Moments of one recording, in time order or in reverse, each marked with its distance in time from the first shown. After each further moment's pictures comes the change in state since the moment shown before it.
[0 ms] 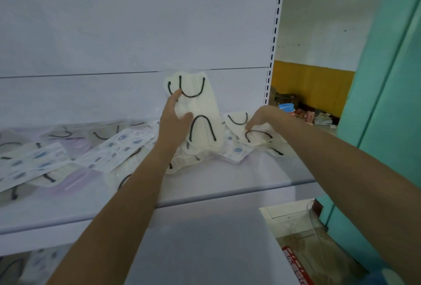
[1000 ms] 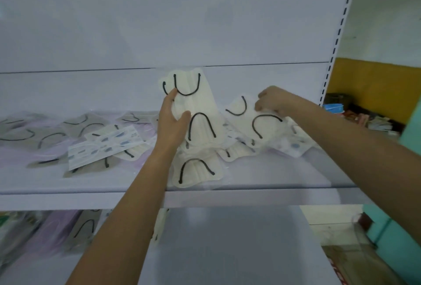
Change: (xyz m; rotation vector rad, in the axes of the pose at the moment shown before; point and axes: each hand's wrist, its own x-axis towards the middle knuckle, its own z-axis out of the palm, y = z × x) left_hand -0.031 -0.021 -0.114 -0.077 0.181 -0.104; right_hand -0.035 -0.096 0.009 0.523 0.025 -0.298
